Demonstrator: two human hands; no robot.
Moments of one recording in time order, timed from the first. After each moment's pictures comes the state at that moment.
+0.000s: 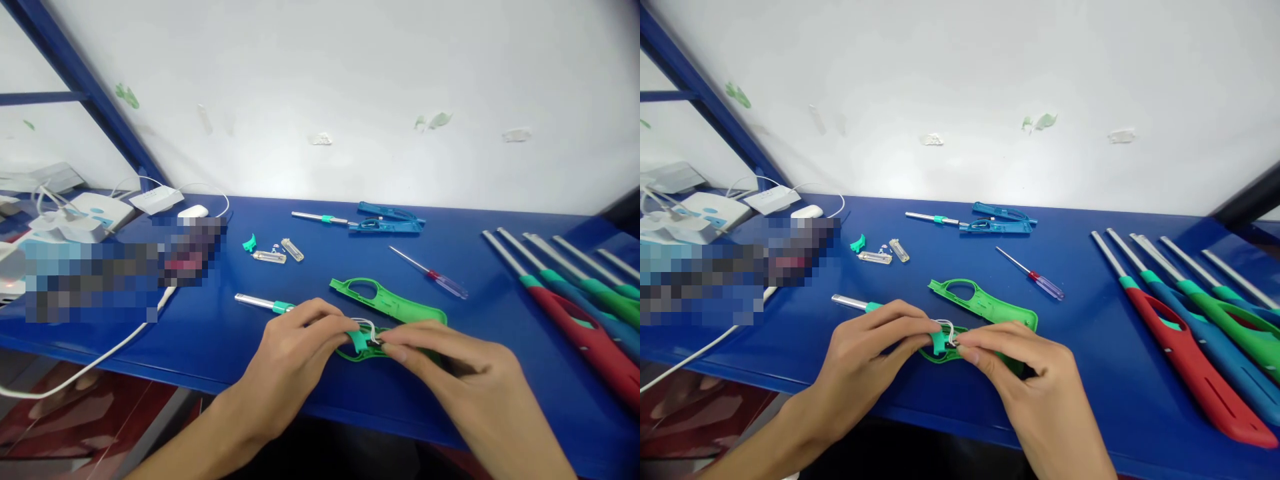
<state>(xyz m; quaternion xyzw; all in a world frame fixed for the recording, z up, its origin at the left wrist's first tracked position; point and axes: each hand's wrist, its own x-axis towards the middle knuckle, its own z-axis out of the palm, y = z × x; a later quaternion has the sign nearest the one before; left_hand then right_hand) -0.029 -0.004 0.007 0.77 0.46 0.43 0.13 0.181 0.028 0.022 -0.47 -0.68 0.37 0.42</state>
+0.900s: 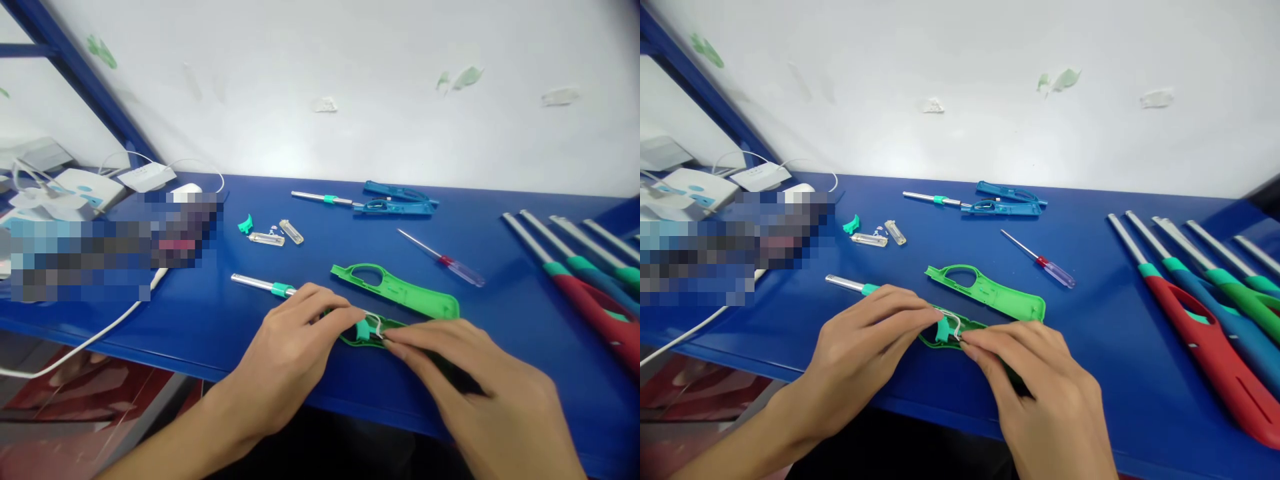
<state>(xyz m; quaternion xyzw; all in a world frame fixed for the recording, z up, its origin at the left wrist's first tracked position) -0.030 -0.009 0.003 0.80 0.47 0.36 0.06 0.196 0.014 -0.001 -0.47 -0.78 0.18 0.36</state>
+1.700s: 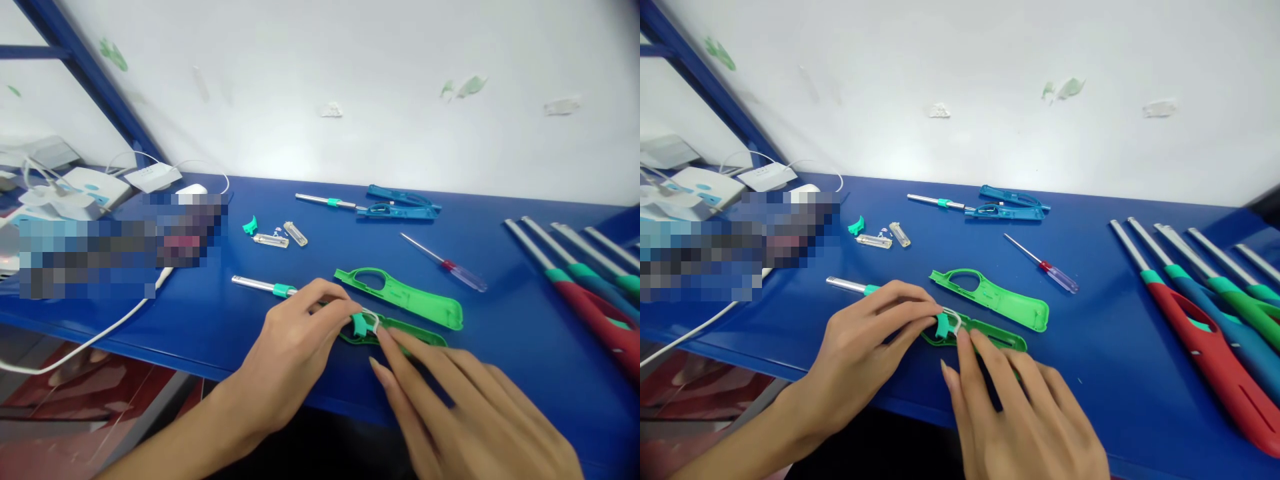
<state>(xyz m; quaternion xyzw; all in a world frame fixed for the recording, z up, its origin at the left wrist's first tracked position) -0.027 -0.004 0.003 0.77 0.49 0.39 0.06 0.190 -0.002 -0.001 -0.34 -0.89 -0.17 0.26</state>
